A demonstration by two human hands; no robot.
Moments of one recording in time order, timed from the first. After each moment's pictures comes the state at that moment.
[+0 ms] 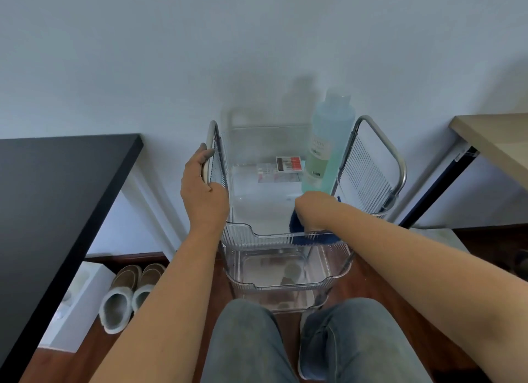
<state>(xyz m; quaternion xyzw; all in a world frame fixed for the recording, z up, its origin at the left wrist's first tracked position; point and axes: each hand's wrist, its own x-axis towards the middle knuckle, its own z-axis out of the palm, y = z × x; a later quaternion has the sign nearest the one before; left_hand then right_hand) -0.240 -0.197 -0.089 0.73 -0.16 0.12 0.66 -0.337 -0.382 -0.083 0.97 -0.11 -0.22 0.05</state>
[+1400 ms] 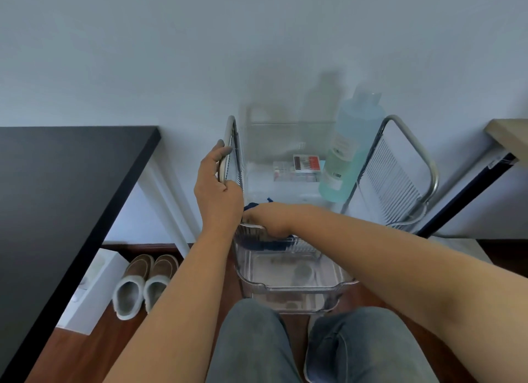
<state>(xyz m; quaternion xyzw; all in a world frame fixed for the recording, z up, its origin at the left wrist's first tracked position) -0.242 -0.197 -0.088 0.72 -0.14 0.11 0.67 -0.276 -0.314 -0.105 0.97 0.09 -0.23 -0.09</state>
